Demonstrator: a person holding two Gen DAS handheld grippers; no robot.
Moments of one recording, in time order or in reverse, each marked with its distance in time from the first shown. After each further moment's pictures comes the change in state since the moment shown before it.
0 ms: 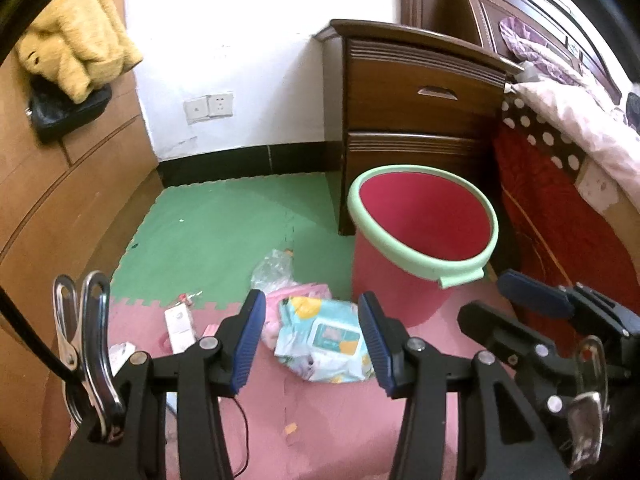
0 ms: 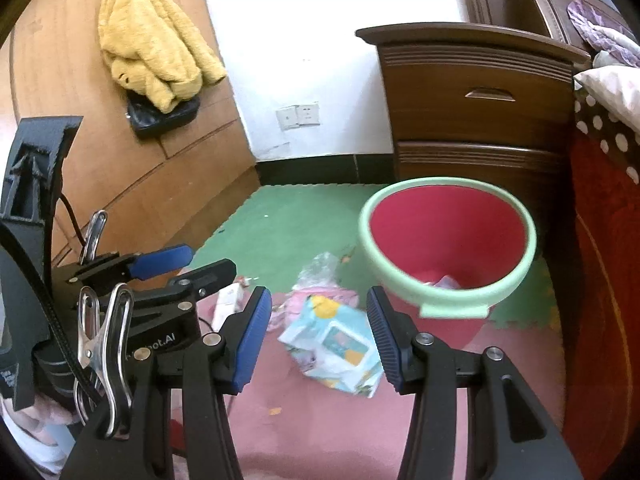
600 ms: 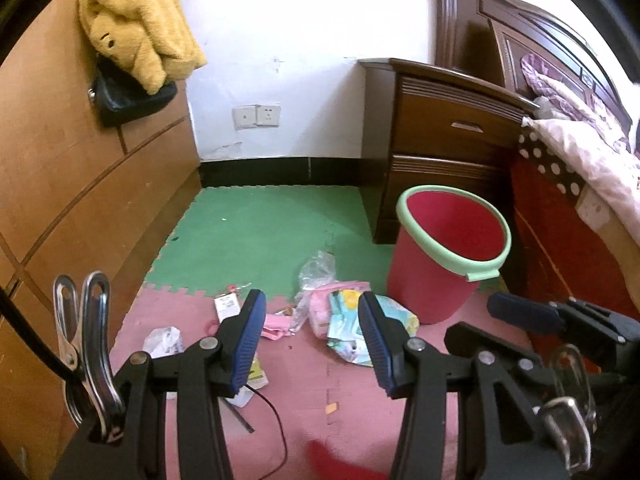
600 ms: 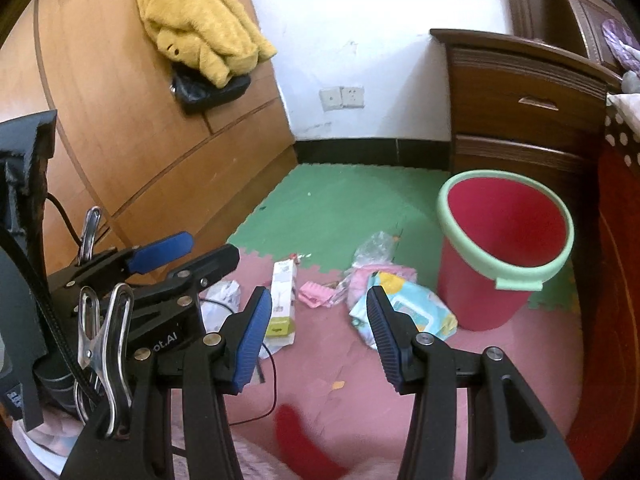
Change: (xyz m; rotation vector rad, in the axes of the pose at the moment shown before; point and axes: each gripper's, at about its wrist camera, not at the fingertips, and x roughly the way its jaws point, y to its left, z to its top) left arm -0.070 0.081 -0.022 -0.077 -0.049 0.042; right arm -0.017 0.109 0.003 -0.040 0.104 0.037
